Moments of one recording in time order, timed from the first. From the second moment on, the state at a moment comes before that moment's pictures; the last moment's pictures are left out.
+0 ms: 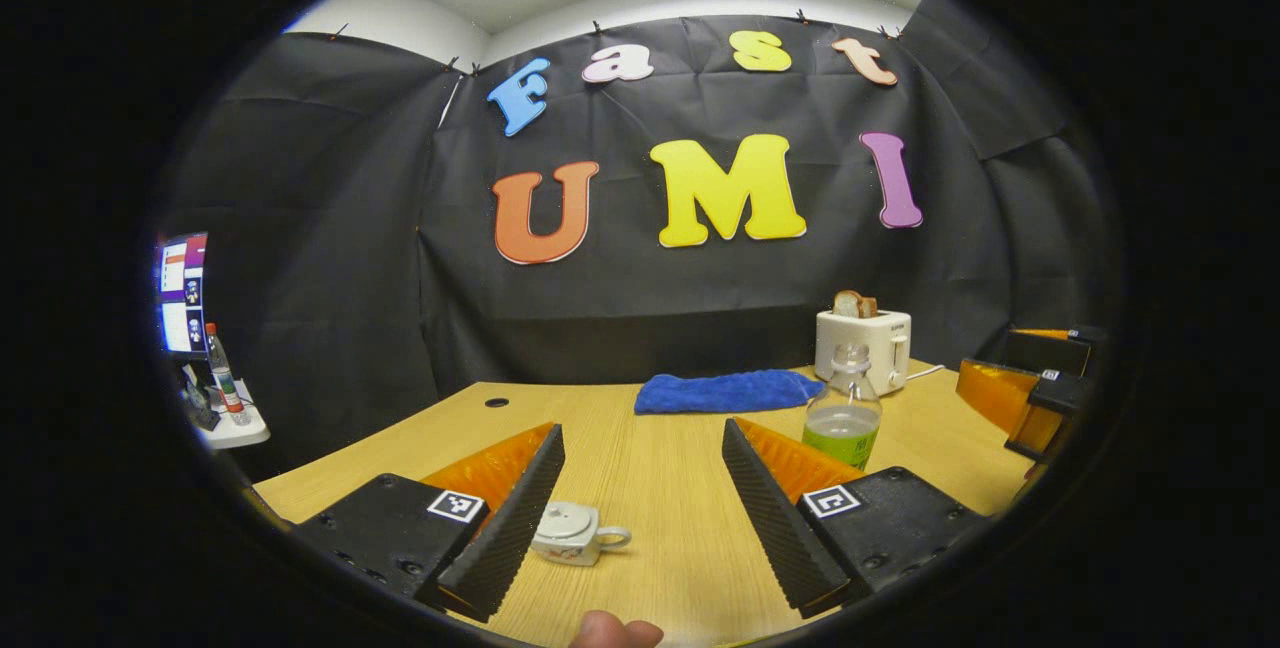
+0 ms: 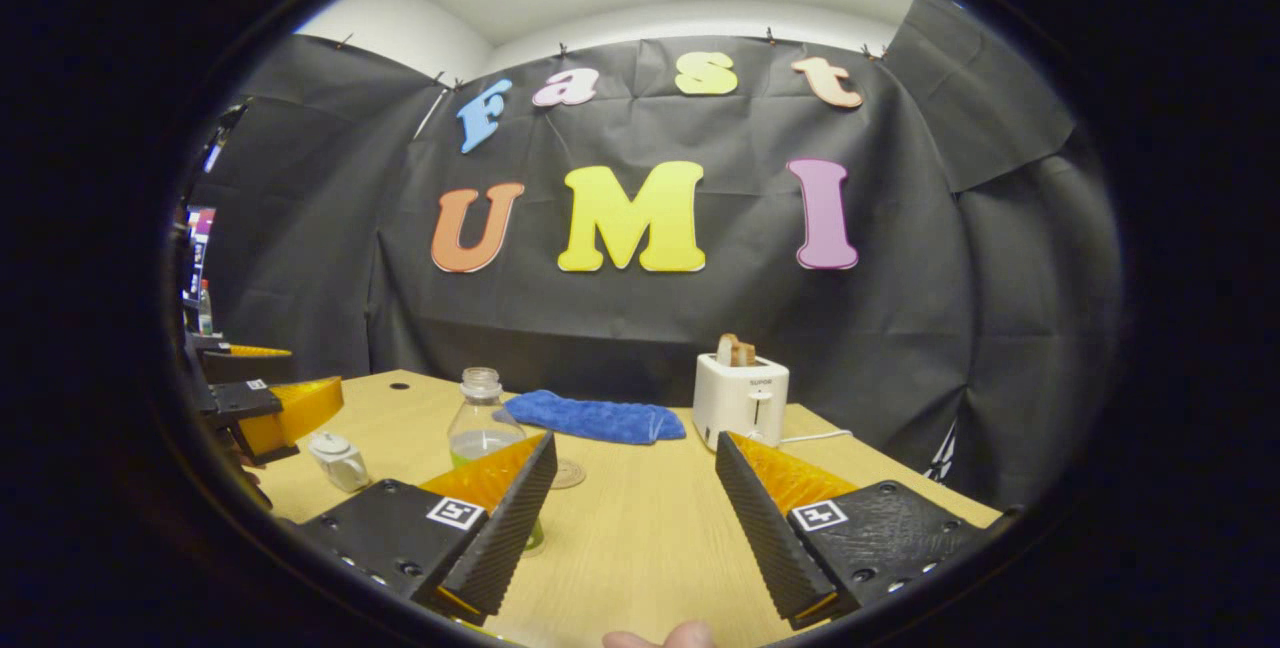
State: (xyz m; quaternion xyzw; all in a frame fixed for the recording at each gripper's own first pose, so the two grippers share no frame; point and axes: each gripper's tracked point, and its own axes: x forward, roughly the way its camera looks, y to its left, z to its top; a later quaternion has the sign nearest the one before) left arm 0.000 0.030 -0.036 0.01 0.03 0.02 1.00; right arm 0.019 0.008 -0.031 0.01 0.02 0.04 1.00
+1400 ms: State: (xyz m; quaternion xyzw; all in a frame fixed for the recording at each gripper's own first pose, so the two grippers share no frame) left arm 0.054 0.093 -0.128 0.01 0.17 0.06 0.98; right arm 0.021 -0.026 -0.081 0.00 0.07 0.01 1.00
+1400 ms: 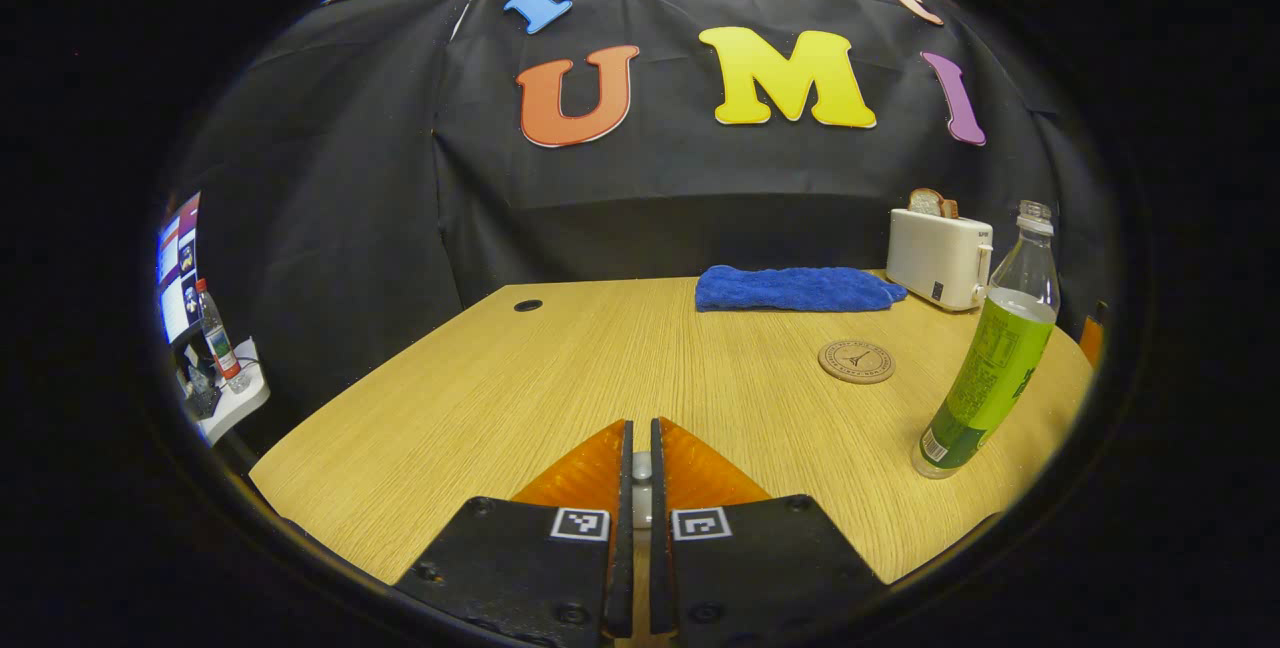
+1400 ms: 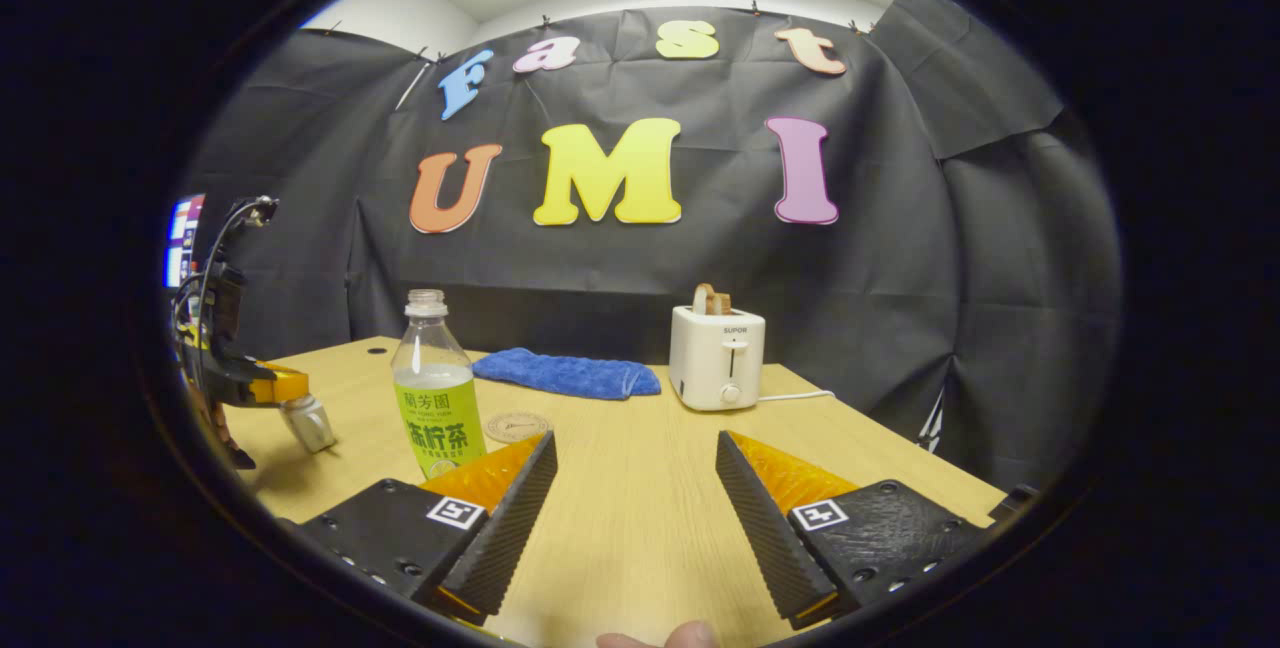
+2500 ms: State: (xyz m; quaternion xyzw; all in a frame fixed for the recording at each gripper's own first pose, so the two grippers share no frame) left arm 0.017 0.088 -0.073 -0.02 0.10 0.04 0.99; right arm 0.034 0.104 -0.099 0.00 0.09 0.17 0.98
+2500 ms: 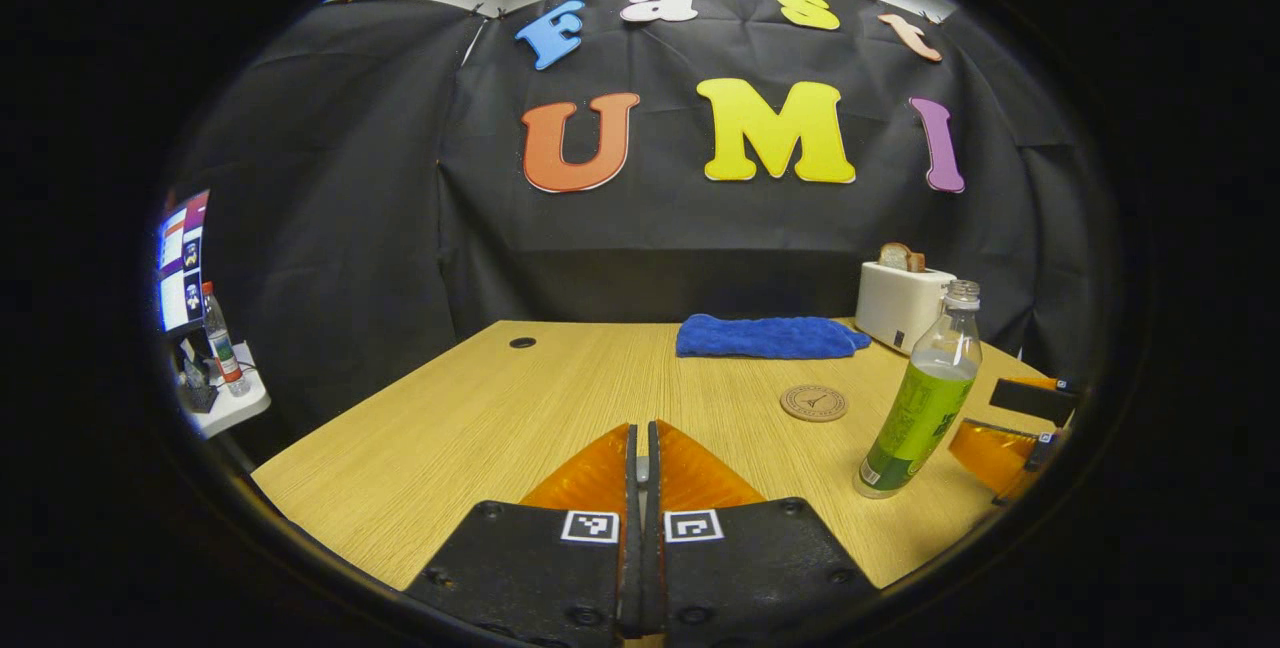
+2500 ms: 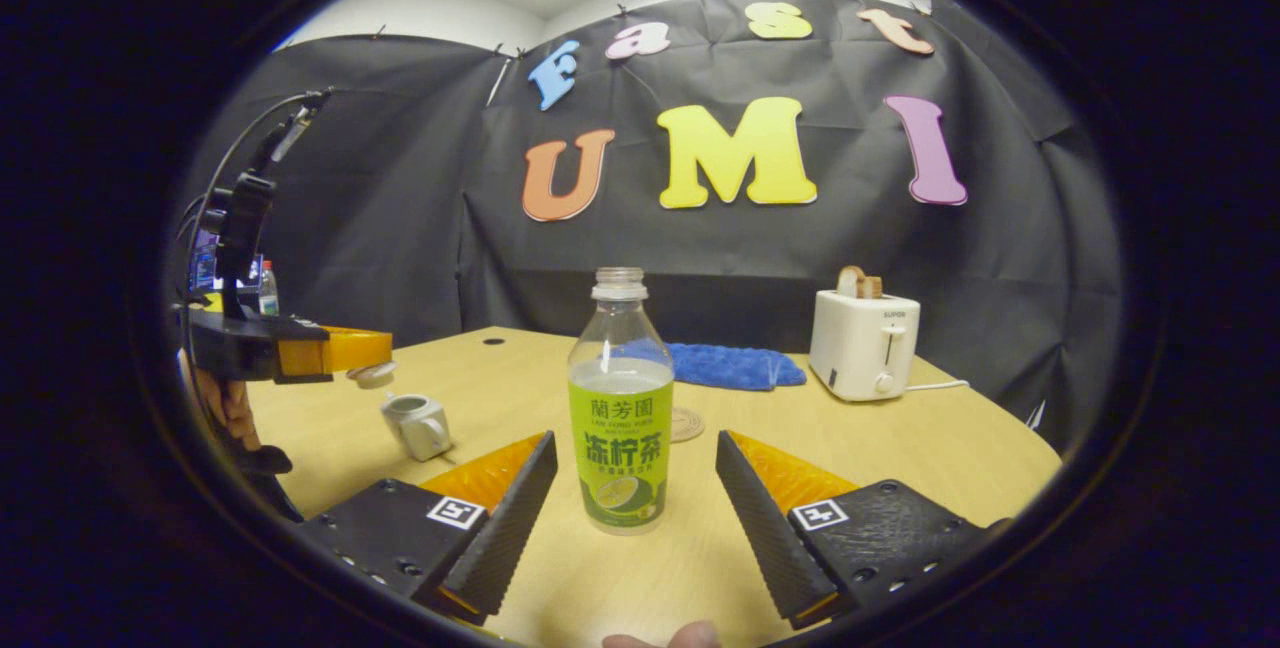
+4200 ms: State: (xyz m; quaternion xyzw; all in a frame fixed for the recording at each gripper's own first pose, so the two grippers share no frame) left arm 0.001 0.171 -0.087 -0.04 0.09 0.04 0.99; right arm 0.093 0.223 -0.077 -0.49 -0.01 0.22 0.85
